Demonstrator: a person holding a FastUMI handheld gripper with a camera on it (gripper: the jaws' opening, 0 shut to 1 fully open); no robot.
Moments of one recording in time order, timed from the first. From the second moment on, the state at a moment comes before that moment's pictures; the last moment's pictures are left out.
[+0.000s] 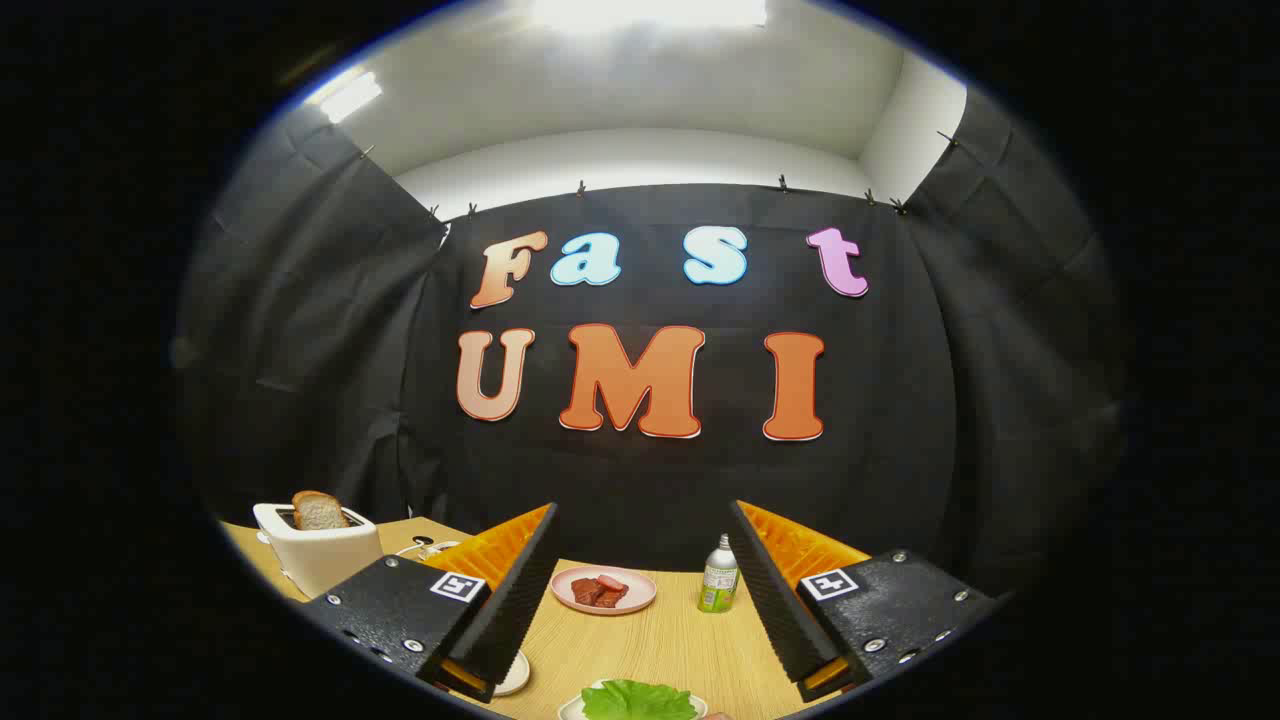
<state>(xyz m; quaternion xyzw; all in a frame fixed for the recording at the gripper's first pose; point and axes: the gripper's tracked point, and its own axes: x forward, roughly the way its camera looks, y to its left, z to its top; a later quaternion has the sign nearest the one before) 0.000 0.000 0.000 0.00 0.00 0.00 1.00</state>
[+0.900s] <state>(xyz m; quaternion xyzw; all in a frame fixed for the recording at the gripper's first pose) 0.000 0.010 -0.011 0.00 0.03 0.02 1.00</state>
